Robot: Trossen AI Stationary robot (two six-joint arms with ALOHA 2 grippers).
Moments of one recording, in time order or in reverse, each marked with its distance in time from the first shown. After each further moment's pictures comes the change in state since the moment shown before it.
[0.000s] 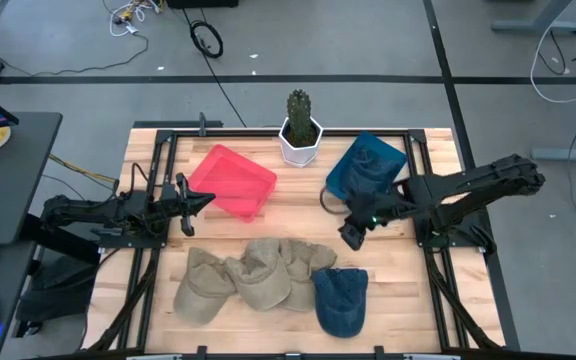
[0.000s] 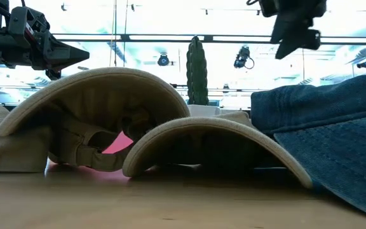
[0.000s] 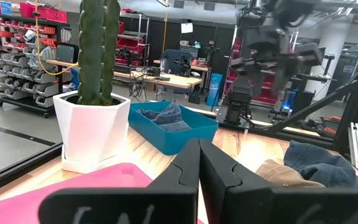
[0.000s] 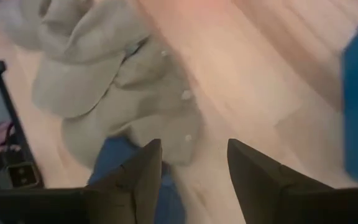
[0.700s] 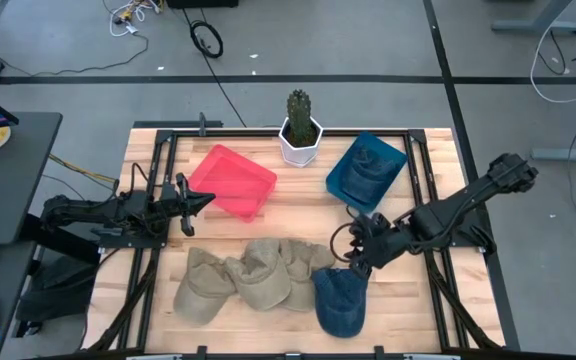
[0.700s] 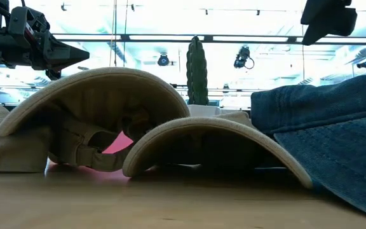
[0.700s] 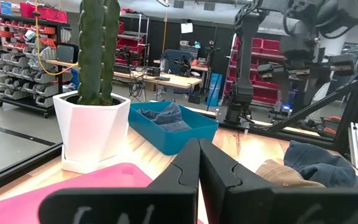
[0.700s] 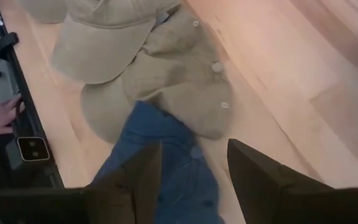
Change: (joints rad) left arm 0.000 0.000 0.000 0.000 0.000 0.000; right arm 0.274 0.057 0.015 -0.002 0.163 0.190
